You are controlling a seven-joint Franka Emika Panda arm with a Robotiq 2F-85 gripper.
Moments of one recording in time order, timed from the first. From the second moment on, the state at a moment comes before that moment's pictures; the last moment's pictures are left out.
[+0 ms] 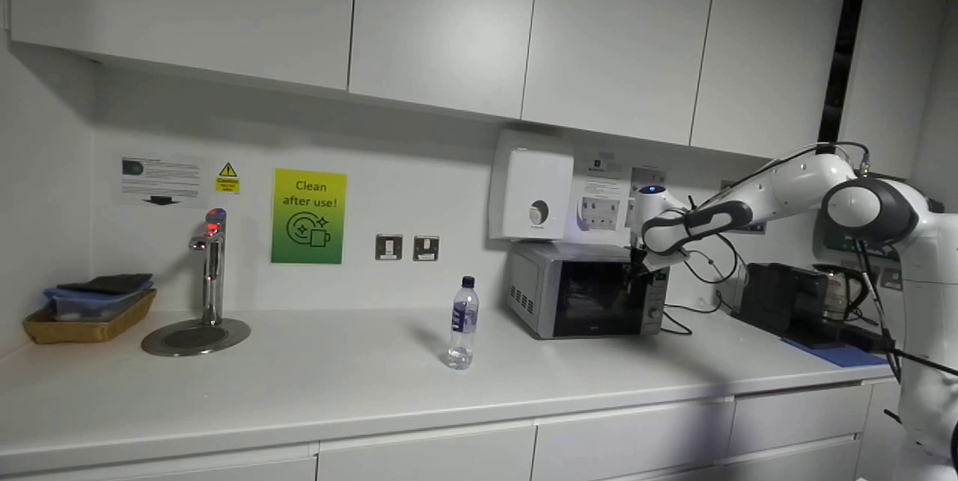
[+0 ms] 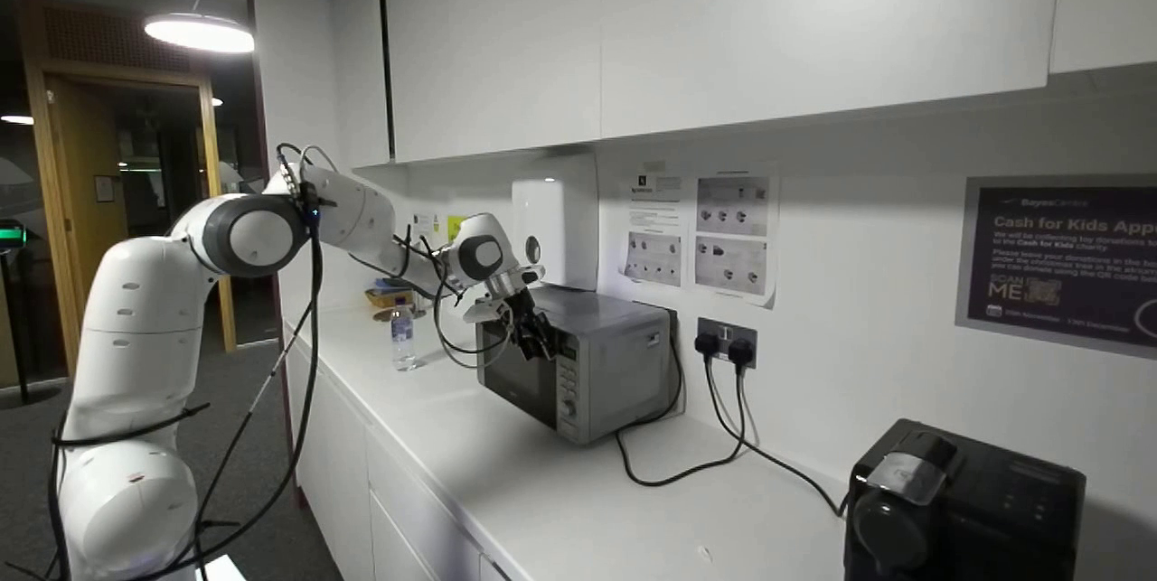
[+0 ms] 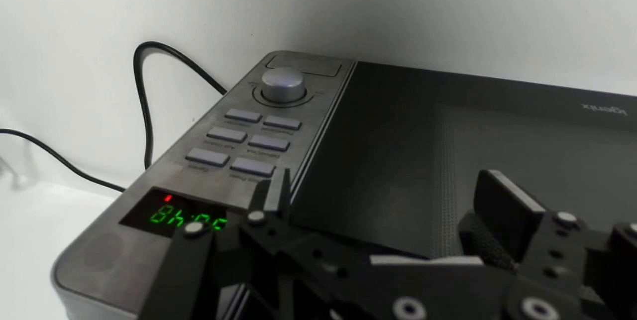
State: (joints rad) arm 0.00 0.20 -0.02 -1.81 -0.41 2.24 0.34
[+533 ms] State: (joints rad) arm 0.00 0.20 -0.03 -1.81 -0.38 2.24 0.33
